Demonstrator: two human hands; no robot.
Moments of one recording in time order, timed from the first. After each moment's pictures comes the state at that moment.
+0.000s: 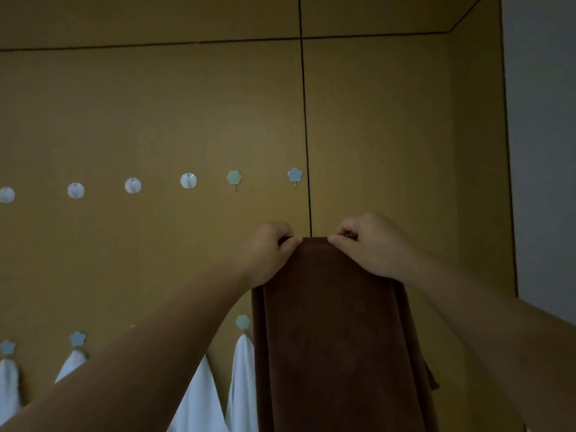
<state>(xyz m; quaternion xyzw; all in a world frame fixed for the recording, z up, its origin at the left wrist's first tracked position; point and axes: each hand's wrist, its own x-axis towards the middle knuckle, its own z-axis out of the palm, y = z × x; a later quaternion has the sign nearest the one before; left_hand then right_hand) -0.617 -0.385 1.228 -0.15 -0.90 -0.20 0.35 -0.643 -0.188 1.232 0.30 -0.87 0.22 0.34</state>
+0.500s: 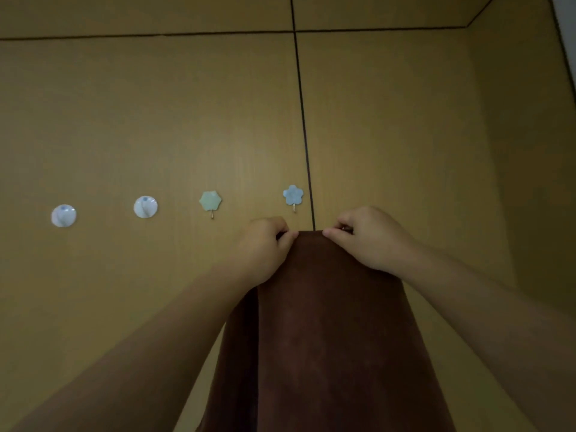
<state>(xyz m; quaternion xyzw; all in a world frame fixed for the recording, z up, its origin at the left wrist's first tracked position) -0.825 -0.434 1.280 -0.16 -0.86 -0.15 0.45 -0.845 -0.243 1.283 0.26 -0.85 0.20 0.42</state>
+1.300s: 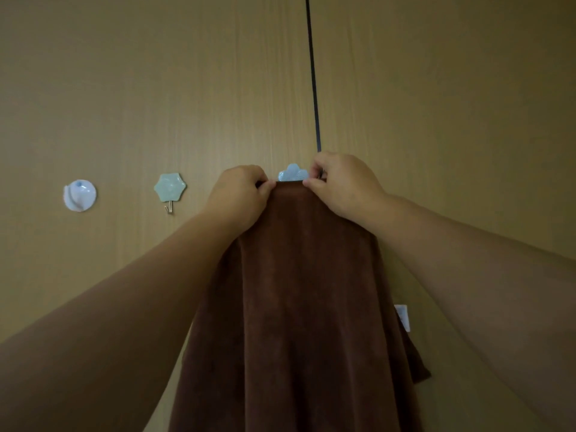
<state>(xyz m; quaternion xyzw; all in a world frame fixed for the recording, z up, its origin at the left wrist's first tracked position) -1.017 -0.465 1.358 -0.07 -0.81 -0.11 0.57 -1.061 -0.292 1.364 0.32 -0.75 0.24 0.52</state>
